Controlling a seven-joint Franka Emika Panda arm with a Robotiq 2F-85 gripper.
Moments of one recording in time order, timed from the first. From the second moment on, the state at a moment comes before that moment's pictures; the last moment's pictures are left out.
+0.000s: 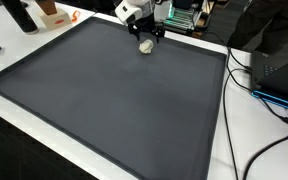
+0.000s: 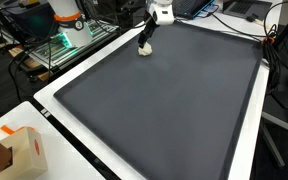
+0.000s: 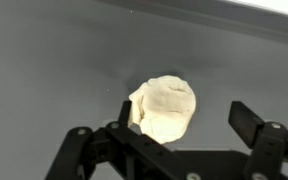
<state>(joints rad) 0.09 0.21 0.11 -2.31 0.06 2.17 -0.04</state>
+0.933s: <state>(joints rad) 0.08 0.24 0.10 -2.31 0.06 2.22 -0.04</state>
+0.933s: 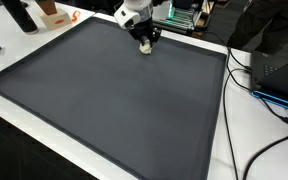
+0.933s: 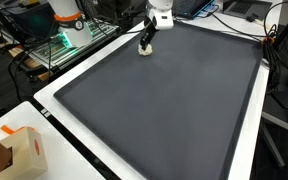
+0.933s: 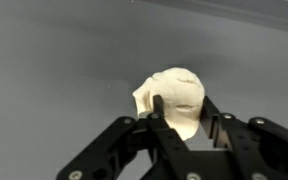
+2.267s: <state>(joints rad) 0.08 0.24 0.10 -2.31 0.06 2.23 -0.01</state>
